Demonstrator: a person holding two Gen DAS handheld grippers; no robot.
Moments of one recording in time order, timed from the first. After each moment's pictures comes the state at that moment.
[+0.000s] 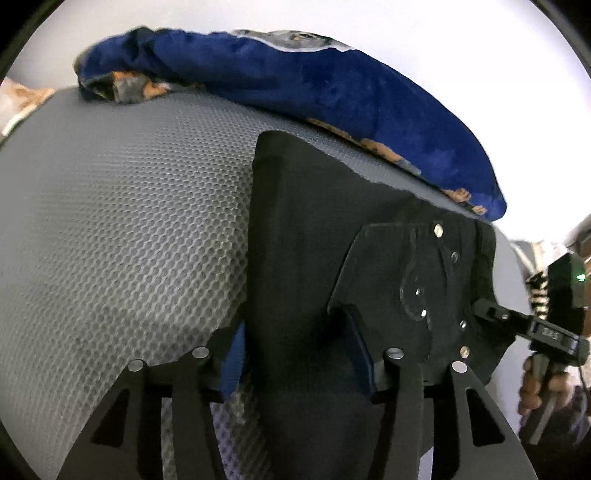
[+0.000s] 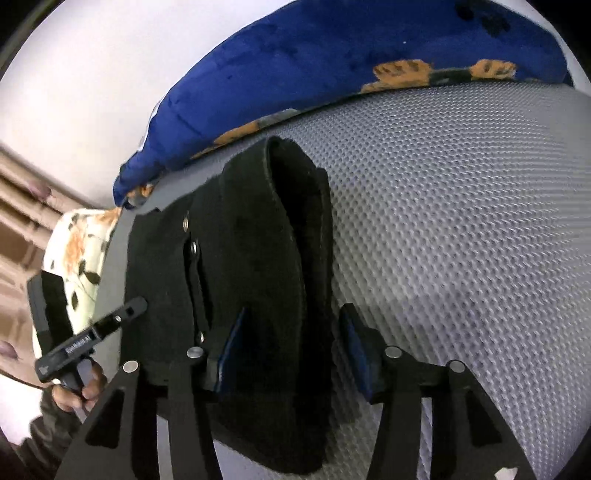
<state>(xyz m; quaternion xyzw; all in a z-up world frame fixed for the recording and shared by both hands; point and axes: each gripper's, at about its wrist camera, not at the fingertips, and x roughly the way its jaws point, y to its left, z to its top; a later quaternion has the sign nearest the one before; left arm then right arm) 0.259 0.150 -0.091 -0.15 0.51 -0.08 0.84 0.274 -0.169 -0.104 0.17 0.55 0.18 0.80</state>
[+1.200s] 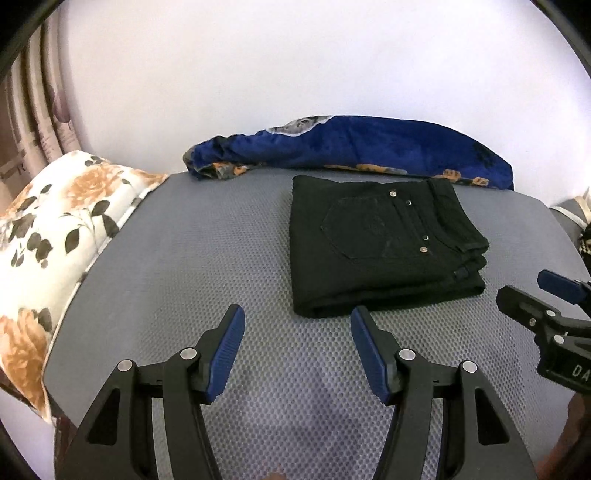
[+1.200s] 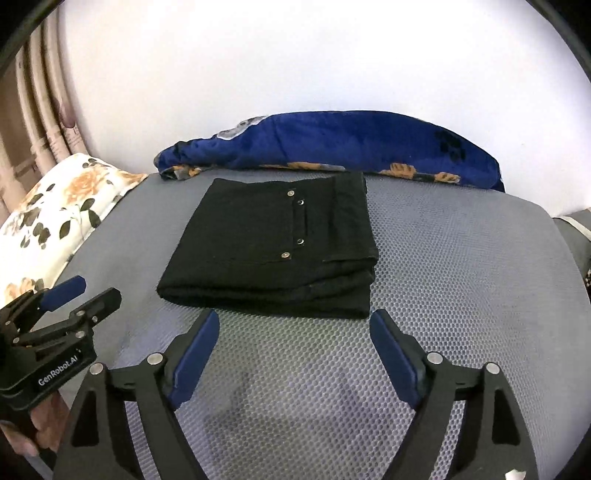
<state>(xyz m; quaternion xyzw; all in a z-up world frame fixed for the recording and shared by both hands) 0.067 0.087 0.010 0.01 0.41 0.07 0.91 0.096 -0.102 0.000 0.01 0.41 0.13 0.90</state>
